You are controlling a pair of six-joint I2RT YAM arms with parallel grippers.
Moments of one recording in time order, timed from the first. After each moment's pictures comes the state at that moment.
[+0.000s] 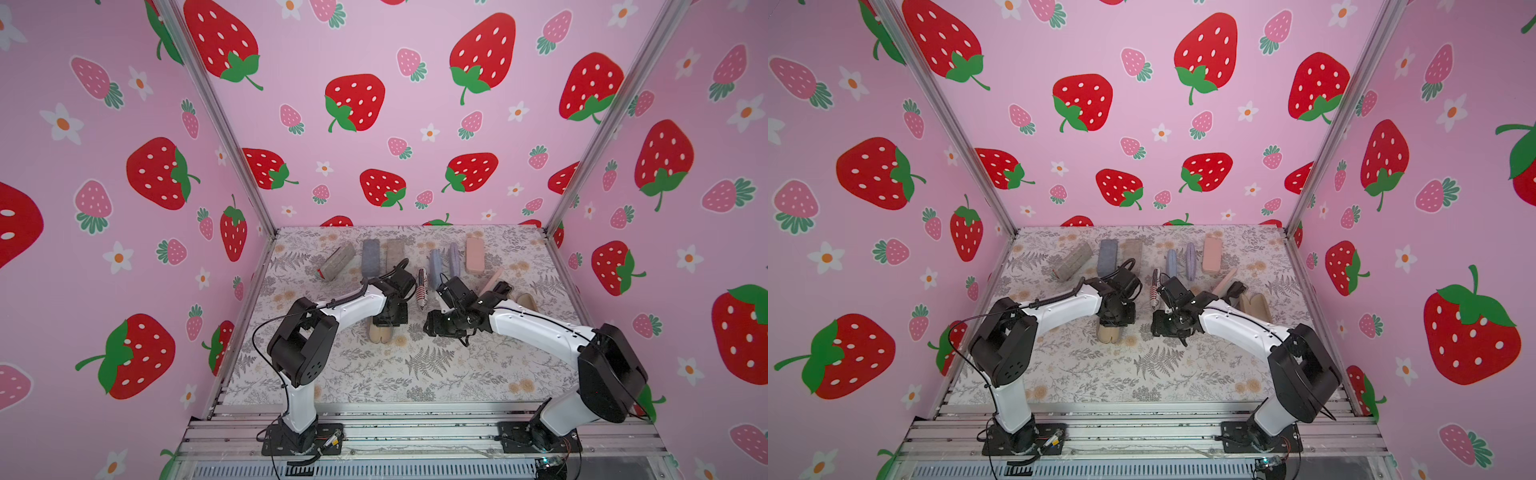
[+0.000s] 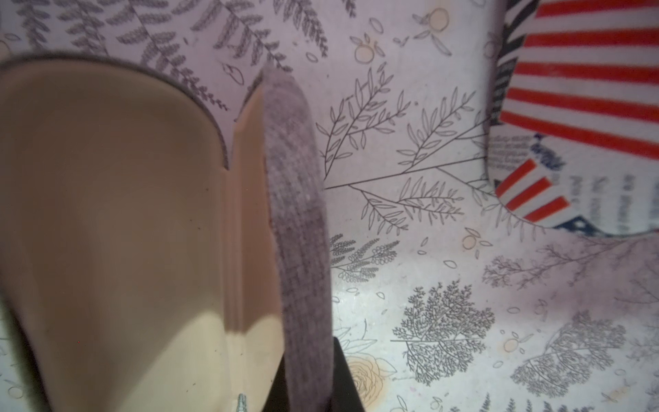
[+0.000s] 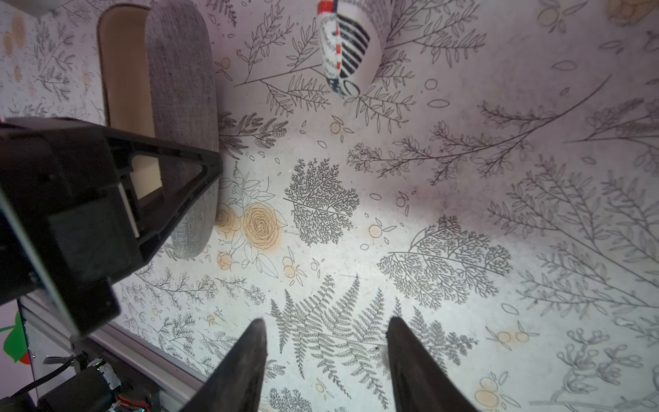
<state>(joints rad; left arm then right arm) -0.65 1.88 1.29 -0.72 -0.04 -0.64 0.77 1.56 1.07 -0.65 -0.03 0.69</state>
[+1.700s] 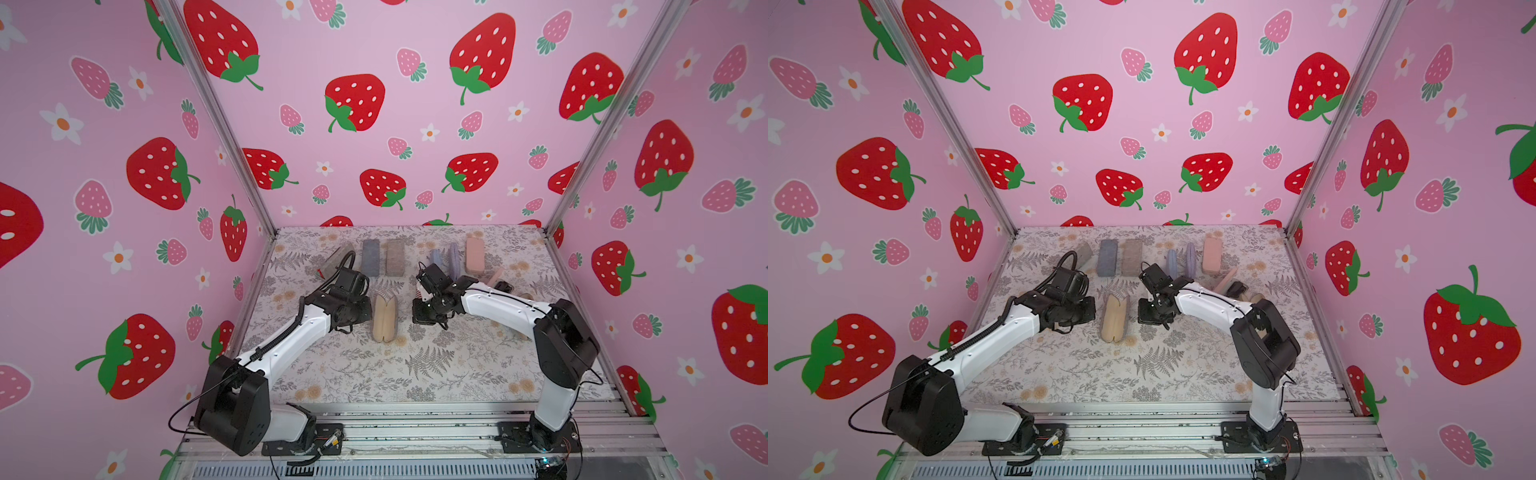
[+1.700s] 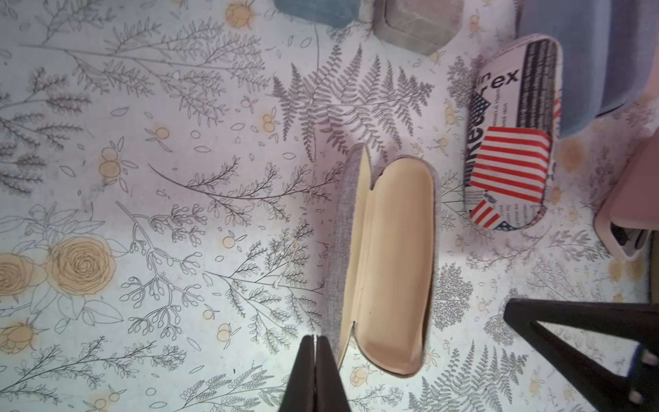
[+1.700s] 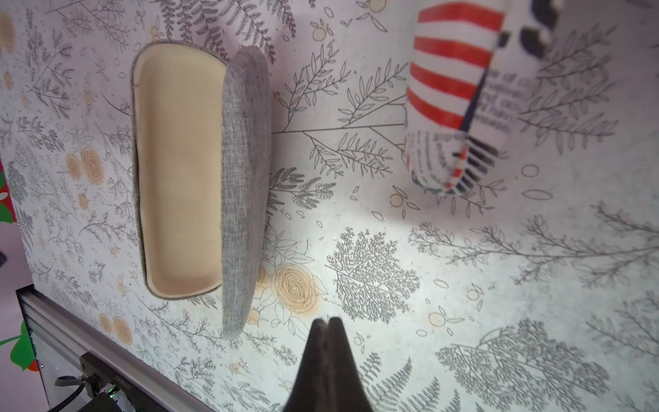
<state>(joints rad) -0.41 1.37 0.95 -0.62 0.01 -0.54 0.77 1.86 1.35 -0.66 -0.11 0.68</state>
